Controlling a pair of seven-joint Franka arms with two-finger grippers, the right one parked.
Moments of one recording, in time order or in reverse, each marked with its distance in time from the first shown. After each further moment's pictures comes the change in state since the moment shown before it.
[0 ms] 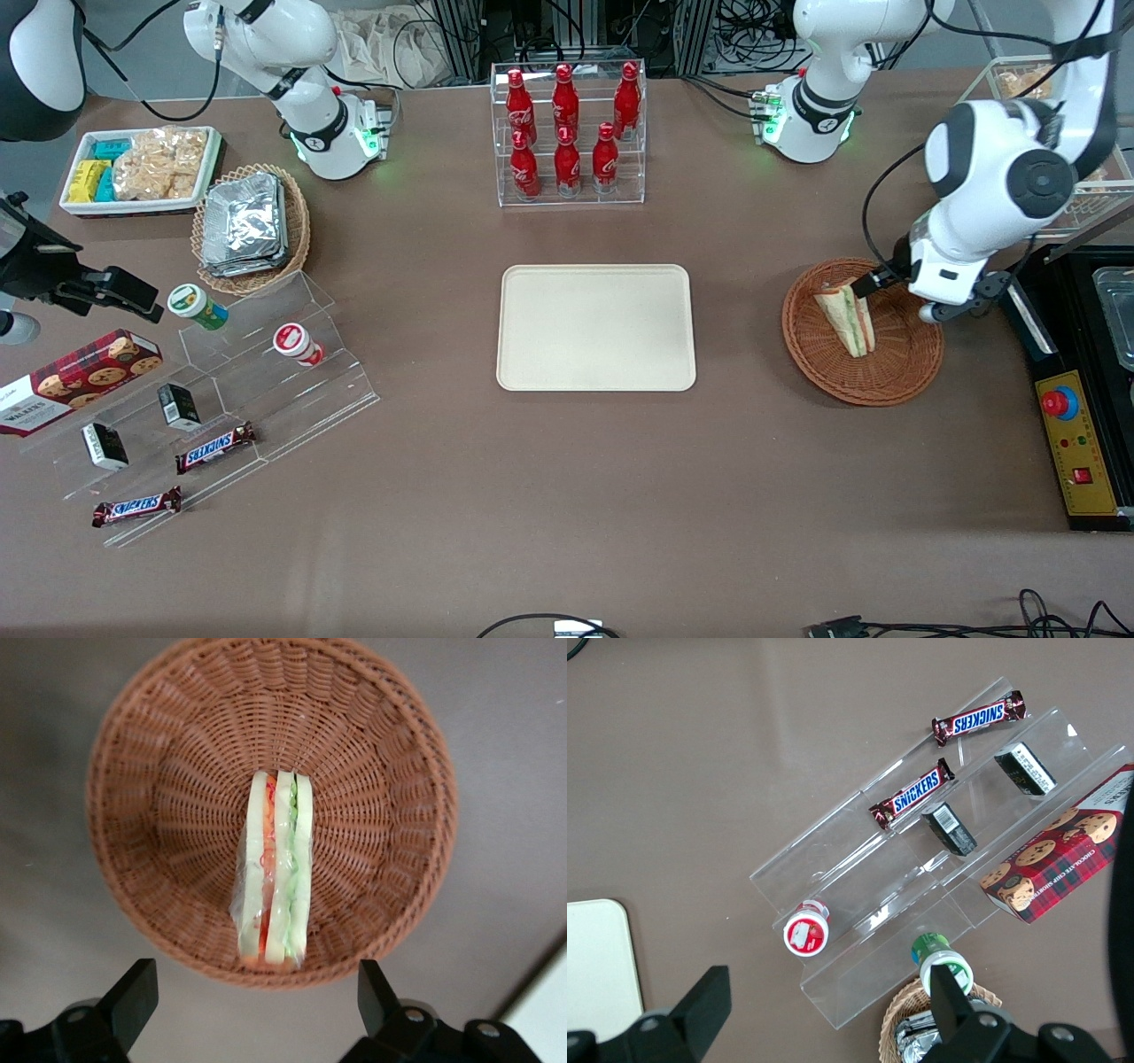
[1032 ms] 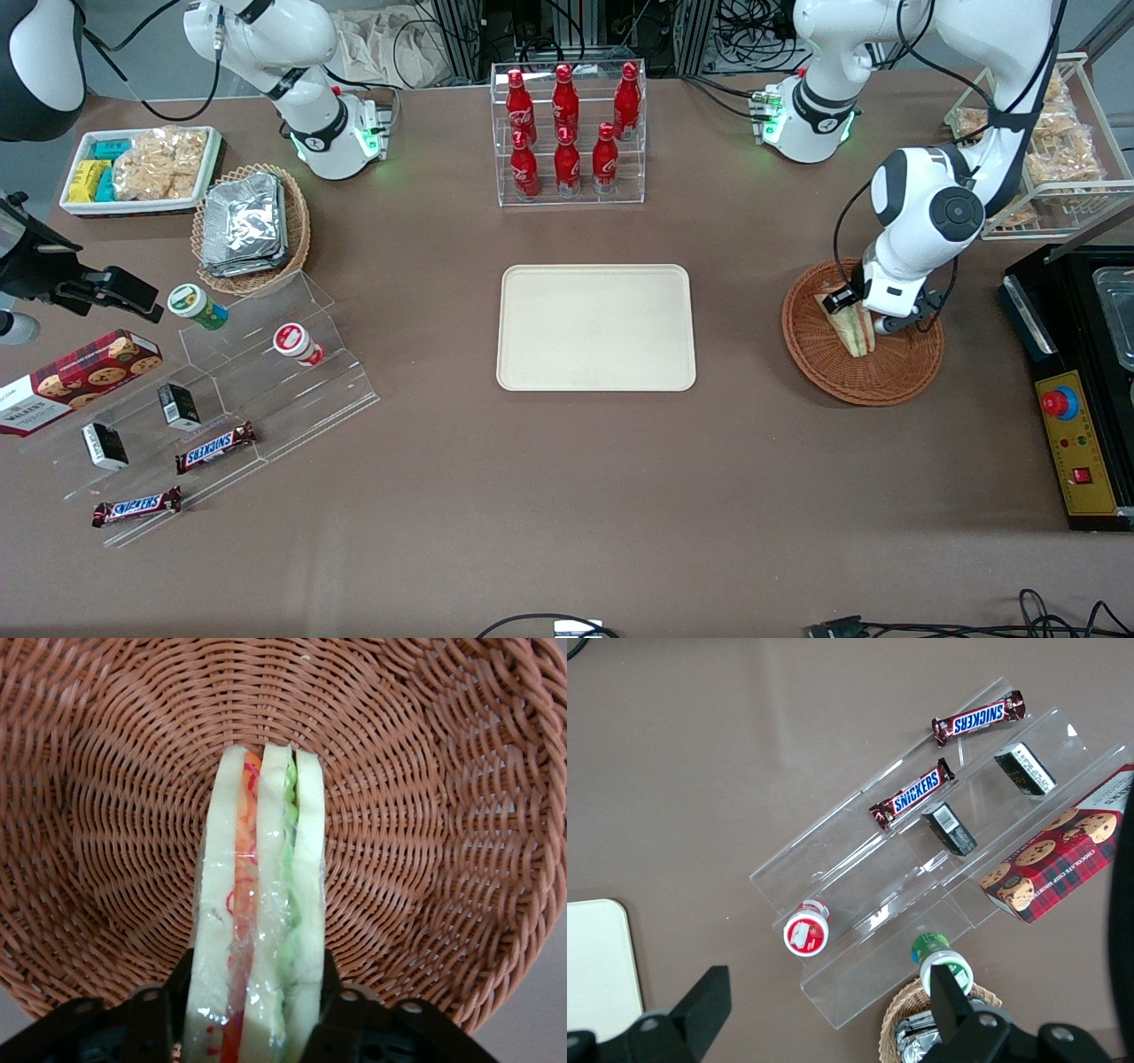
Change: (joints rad) arm 0.000 0.167 0.000 -0.143 0.000 0.352 -0.006
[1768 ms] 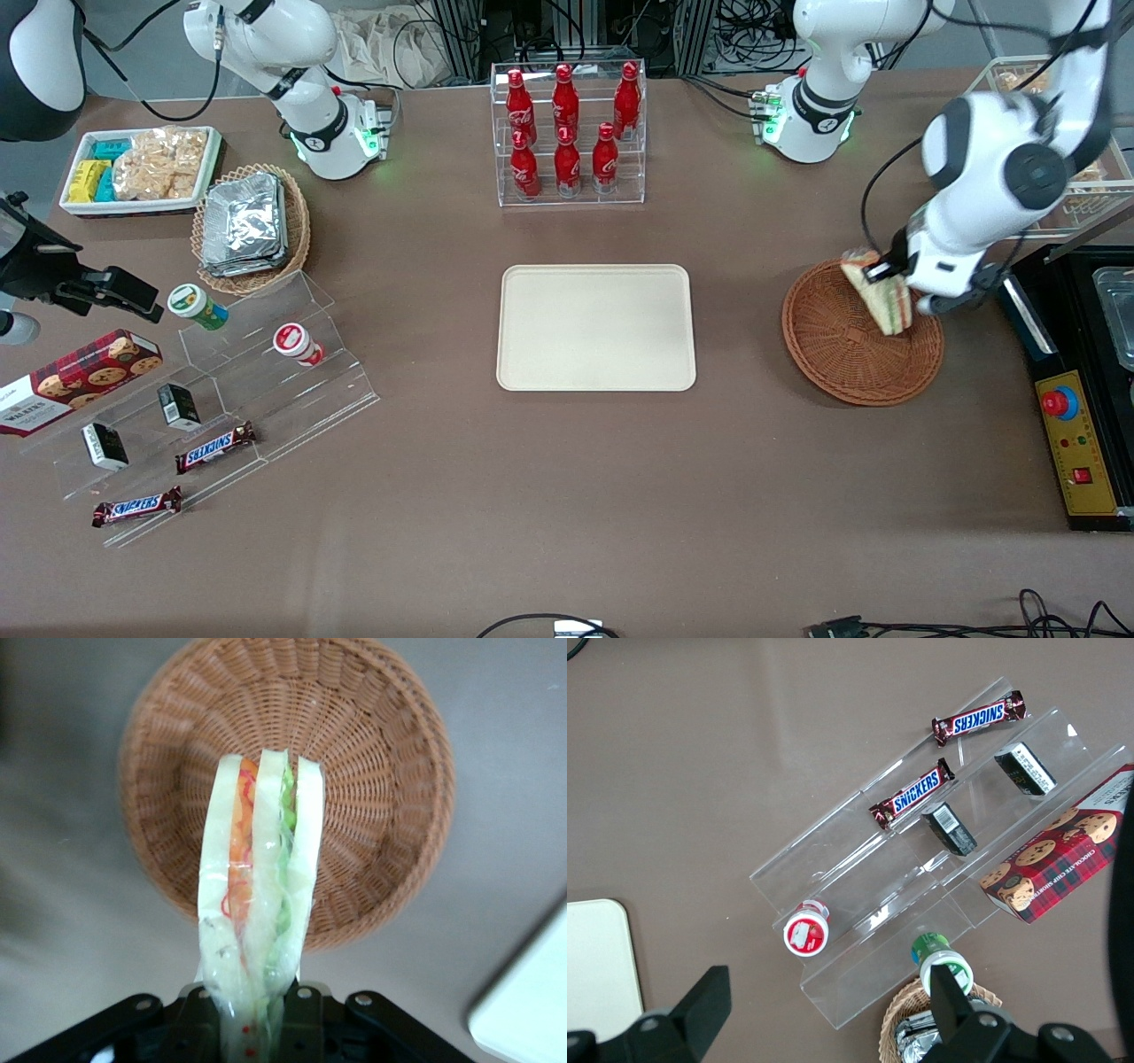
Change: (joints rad) arm -0.003 -0.241 -0.001 0.316 0.001 -0.669 0.012
